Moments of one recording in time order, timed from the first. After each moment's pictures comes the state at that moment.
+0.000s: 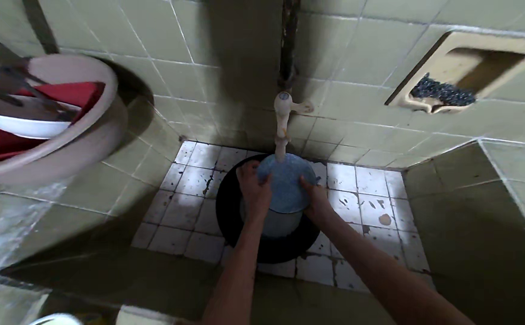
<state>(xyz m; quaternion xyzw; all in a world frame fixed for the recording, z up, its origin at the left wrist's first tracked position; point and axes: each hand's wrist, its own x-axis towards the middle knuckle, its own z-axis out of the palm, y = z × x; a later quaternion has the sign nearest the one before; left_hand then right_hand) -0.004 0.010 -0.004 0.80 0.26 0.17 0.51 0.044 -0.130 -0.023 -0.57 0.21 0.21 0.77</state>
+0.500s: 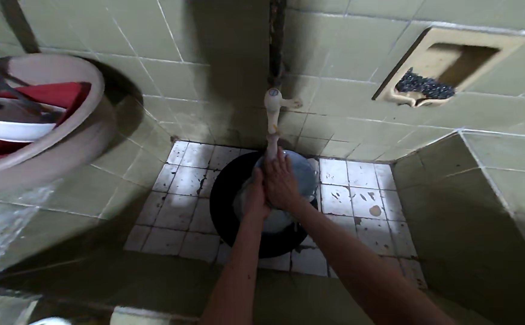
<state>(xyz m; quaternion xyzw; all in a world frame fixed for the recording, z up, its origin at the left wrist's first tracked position) -0.007 -0.017 -0.001 0.47 0.31 0.04 0.82 0.047 -0.090 -0.031 -0.91 -0.35 -0.01 0.23</state>
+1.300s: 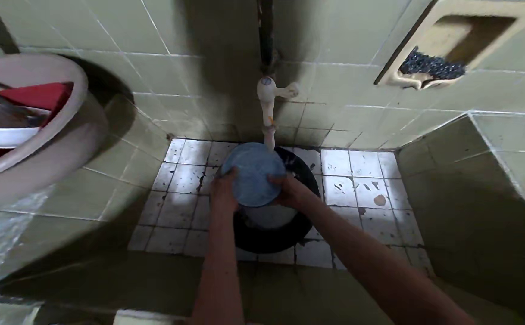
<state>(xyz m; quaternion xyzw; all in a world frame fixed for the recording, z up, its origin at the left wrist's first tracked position) -0.023 0.041 0.004 0.57 0.39 0.10 0.72 0.045 -0.110 -0.031 -0.51 0.13 0.44 0.73</state>
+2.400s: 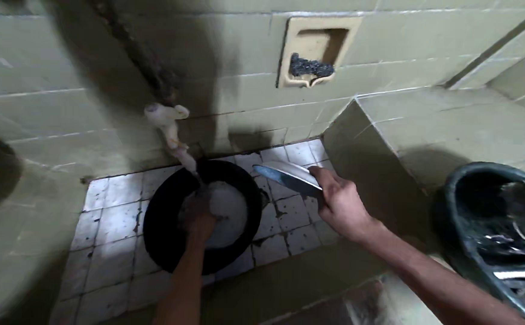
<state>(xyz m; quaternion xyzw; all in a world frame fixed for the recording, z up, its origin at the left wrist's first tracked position) -0.006 0.007 -0.095 0.96 0.15 -0.15 0.19 -0.034 -0.309 0.090 -0.94 -0.22 -0.17 0.21</state>
